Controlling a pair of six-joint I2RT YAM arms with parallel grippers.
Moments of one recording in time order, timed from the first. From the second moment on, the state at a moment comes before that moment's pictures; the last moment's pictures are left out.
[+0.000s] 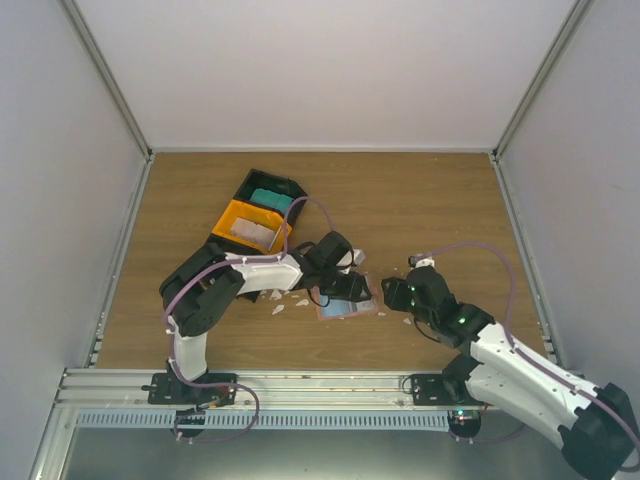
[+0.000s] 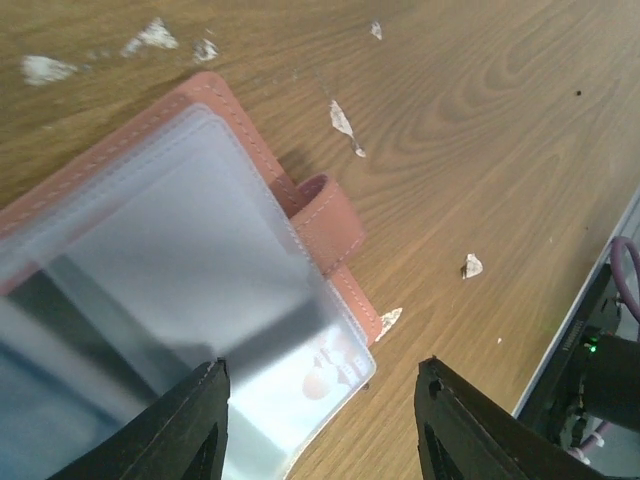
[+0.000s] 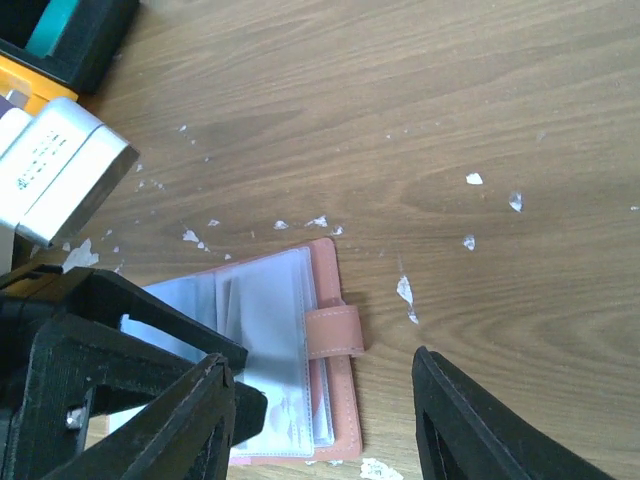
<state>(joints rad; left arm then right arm) -0.87 1.90 1.10 -0.13 0.47 -0.65 0.67 0.78 0.40 -0.34 0.18 0.73</state>
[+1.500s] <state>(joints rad) -0.43 1.95 1.43 -0.71 0.01 -0.26 0.62 1.39 0.66 -0.15 -0.11 0.51</state>
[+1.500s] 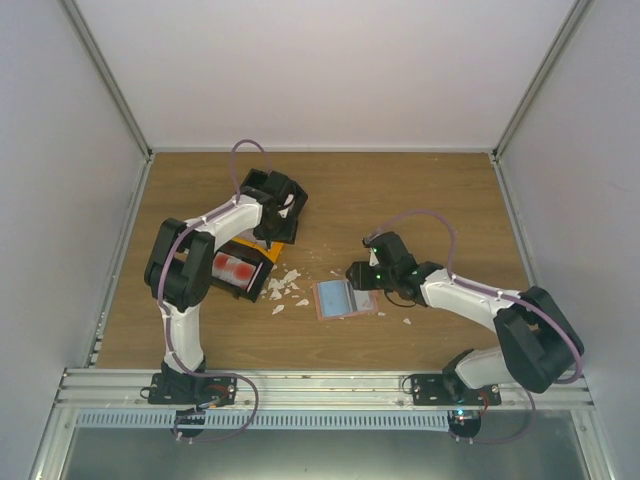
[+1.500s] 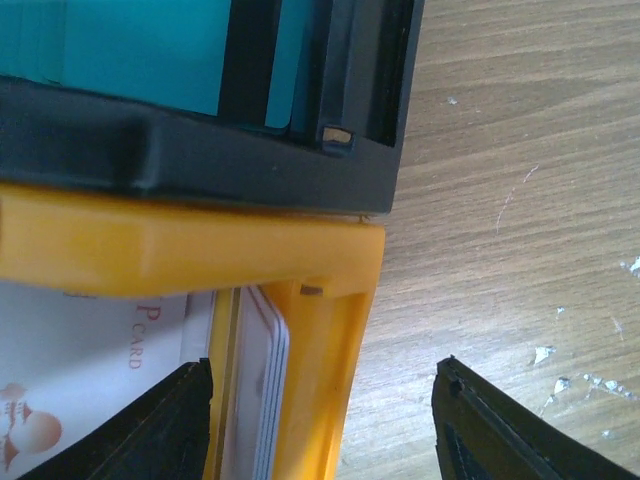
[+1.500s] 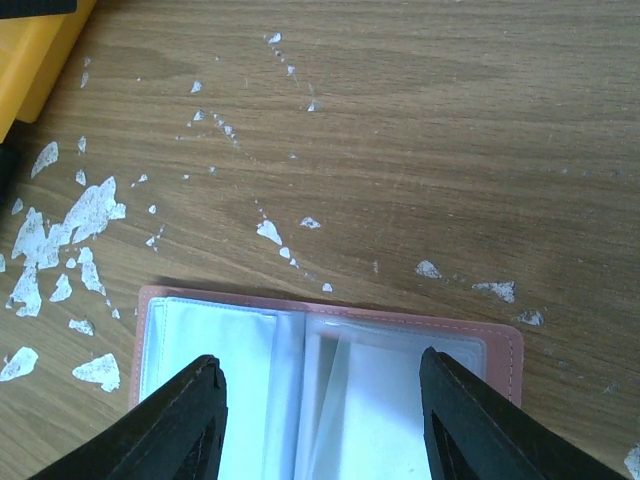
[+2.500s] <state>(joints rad) -0.42 1.93 1.45 -0.75 0.03 -0.22 0.62 1.41 0.64 -0.13 -0.11 0.52</state>
